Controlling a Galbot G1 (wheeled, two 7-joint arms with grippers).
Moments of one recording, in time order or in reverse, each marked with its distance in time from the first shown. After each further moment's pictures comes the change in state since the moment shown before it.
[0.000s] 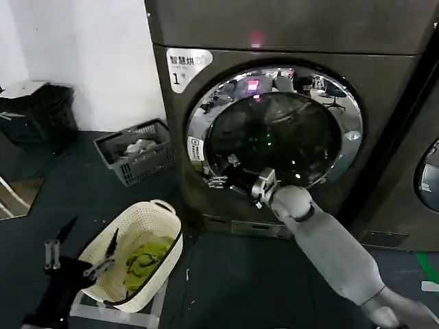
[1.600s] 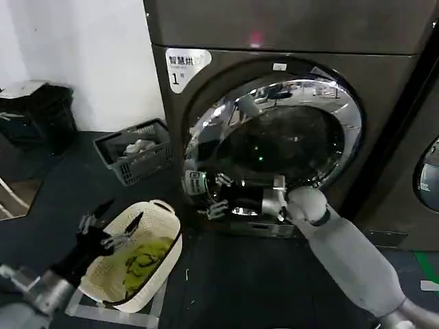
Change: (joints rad) left arm -0.188 0.199 -0.018 0.148 -0.288 0.187 0.116; right arm 0.002 -0.017 0.015 0.056 0.088 -0.041 -0.391
